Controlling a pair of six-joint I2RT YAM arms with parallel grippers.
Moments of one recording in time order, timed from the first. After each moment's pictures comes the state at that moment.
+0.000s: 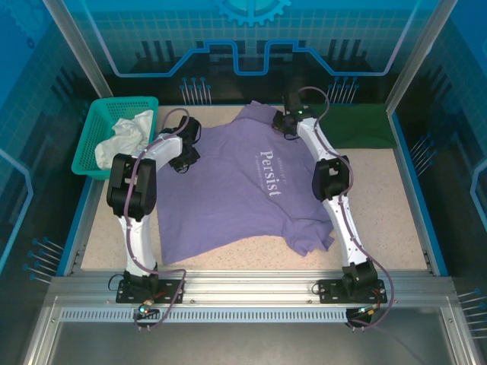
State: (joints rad) left arm -0.15 2.06 1.51 -0.73 -0.30 -0.82; right arm 0.23 2.87 2.77 -0.80 -0.09 0.62
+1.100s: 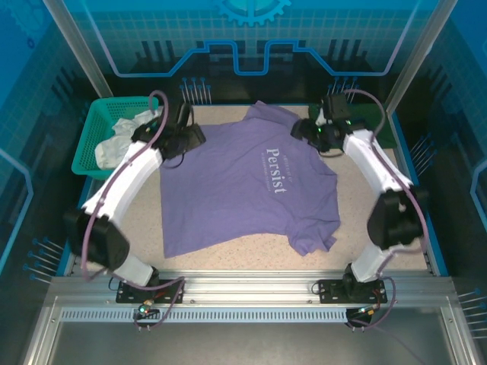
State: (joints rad) left arm -0.28 1.49 1.43 -0.87 -0.17 -0.77; right arm 0.19 1.63 1.44 -0.73 -0.24 0.60
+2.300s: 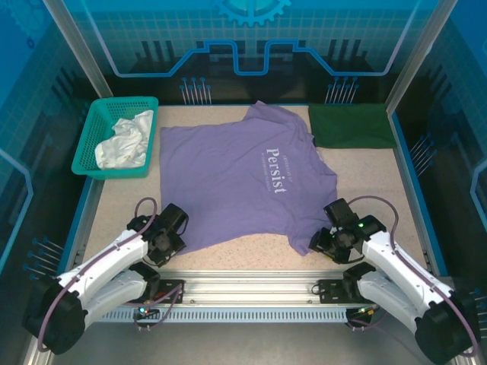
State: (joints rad) left arm -0.48 0.92 0.46 -1.02 -0.10 -1.27; right arm 0.41 0.86 0.49 -1.01 -0.20 0.91
